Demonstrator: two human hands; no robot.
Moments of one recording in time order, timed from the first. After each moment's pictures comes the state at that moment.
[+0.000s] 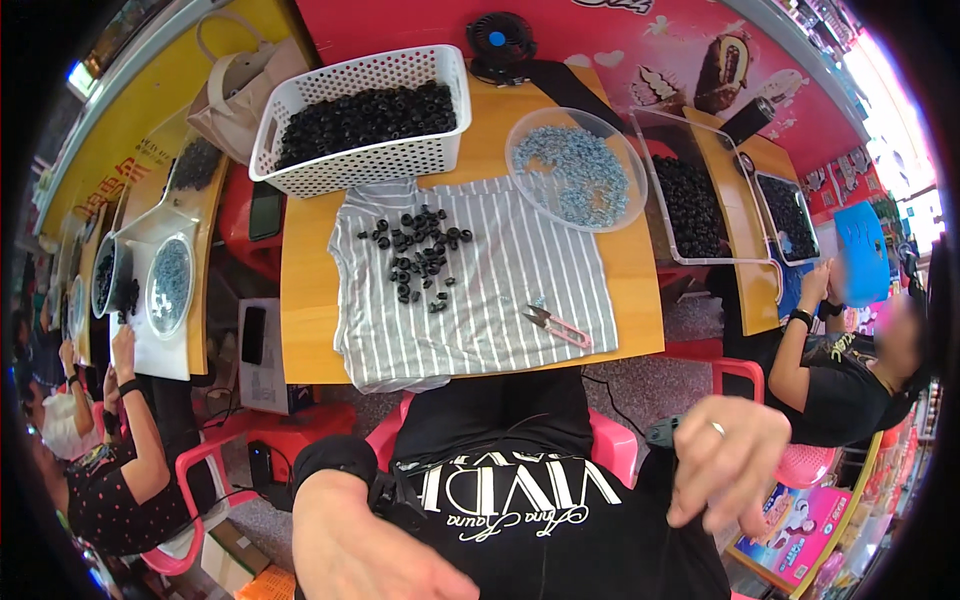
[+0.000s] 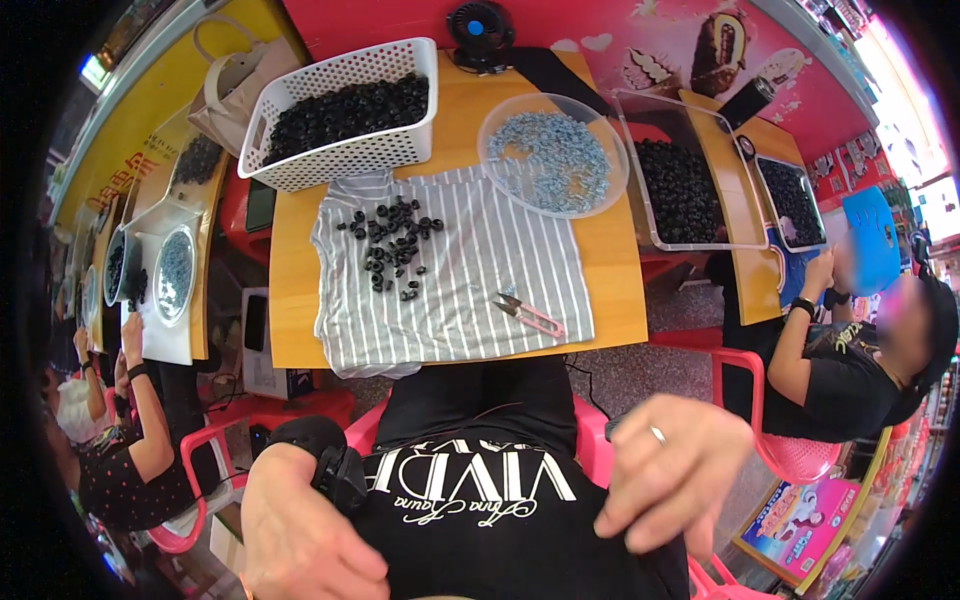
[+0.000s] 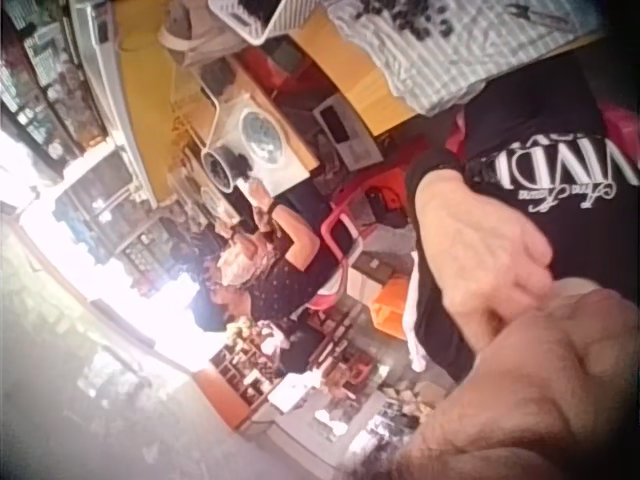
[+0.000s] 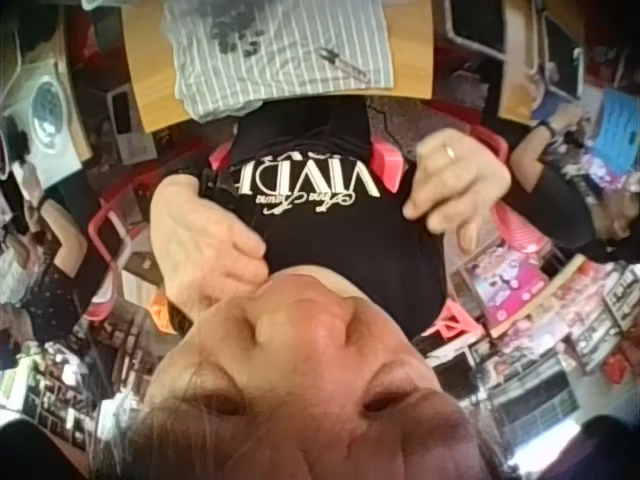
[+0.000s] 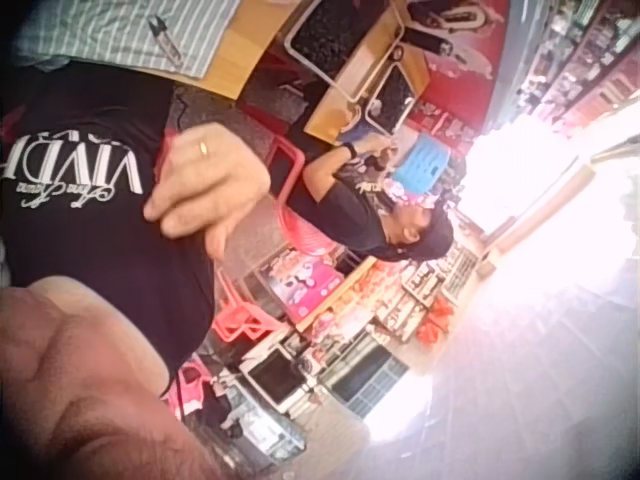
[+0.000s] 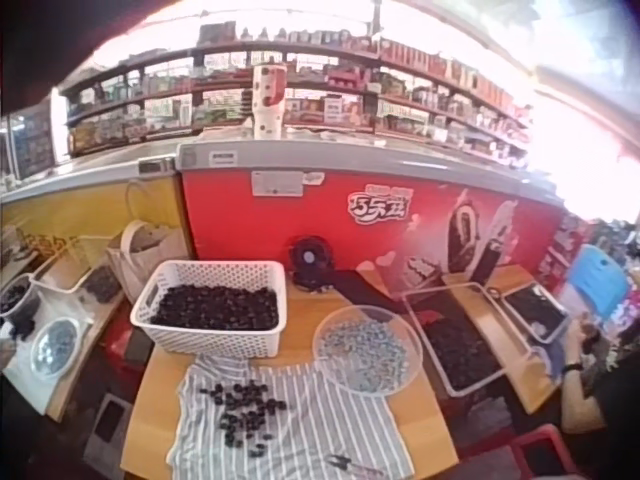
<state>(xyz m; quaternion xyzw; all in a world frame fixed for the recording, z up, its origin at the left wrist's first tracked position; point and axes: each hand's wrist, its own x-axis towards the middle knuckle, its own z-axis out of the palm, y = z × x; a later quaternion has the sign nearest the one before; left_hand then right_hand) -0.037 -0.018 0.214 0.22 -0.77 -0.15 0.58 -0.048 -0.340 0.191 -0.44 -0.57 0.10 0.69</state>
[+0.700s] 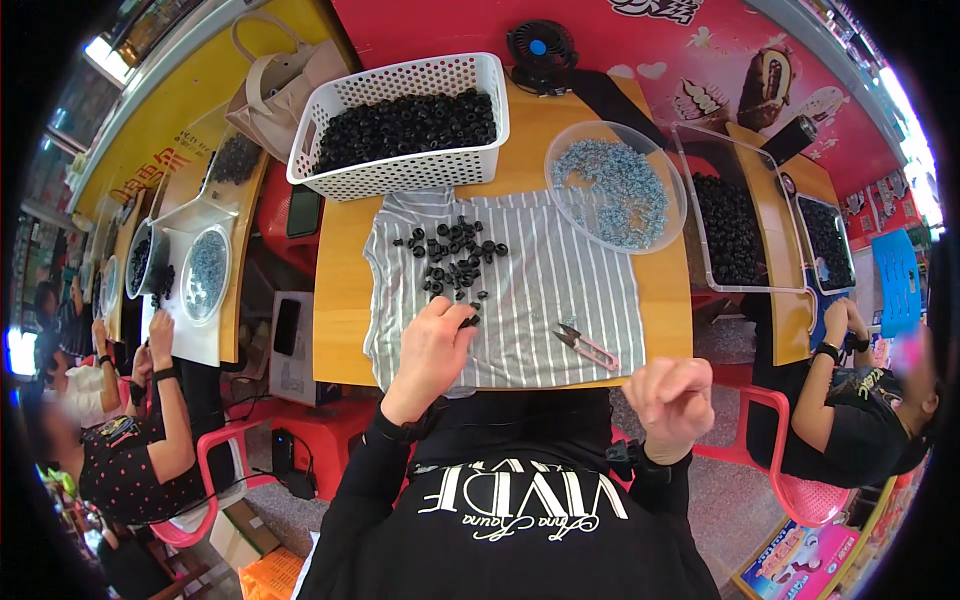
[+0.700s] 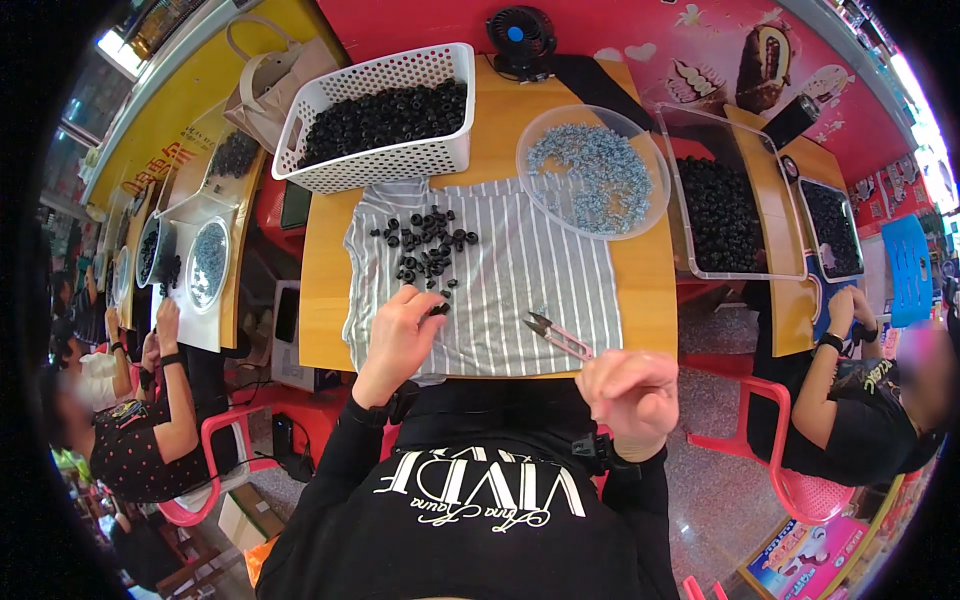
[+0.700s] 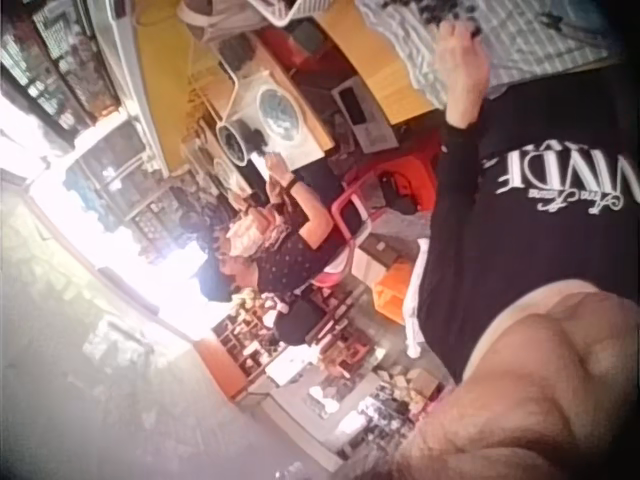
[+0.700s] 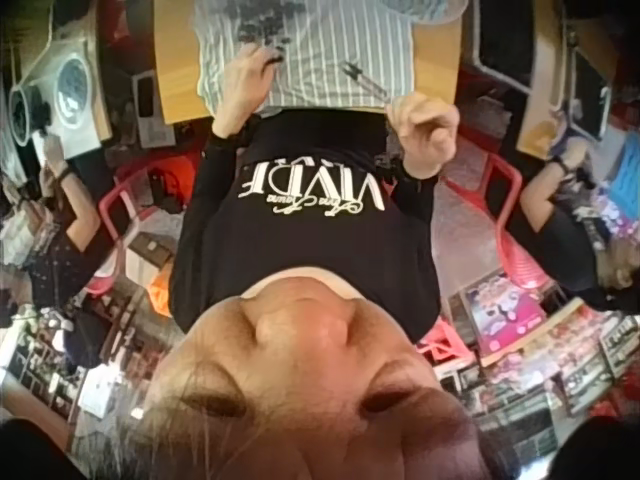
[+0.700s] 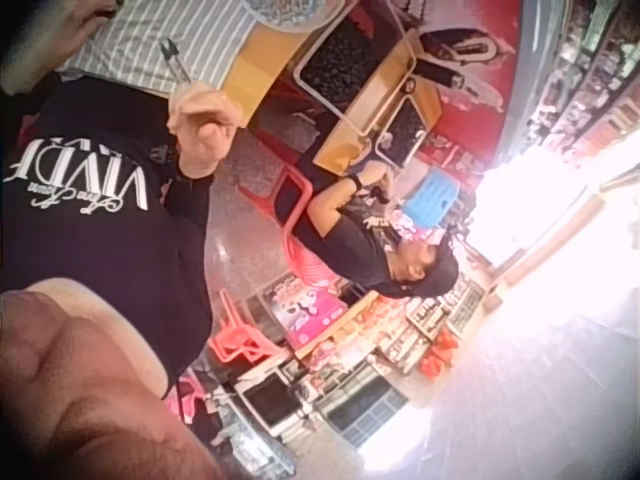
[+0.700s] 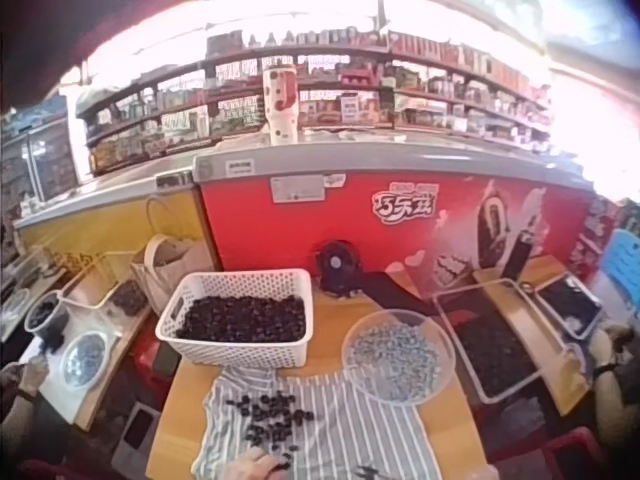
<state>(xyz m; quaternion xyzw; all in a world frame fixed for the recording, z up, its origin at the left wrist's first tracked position) 0.018 -0.023 0.016 0.93 -0.14 0.07 0.33 -0.047 -0.318 0.077 -0.38 -0.22 0.00 0.90</state>
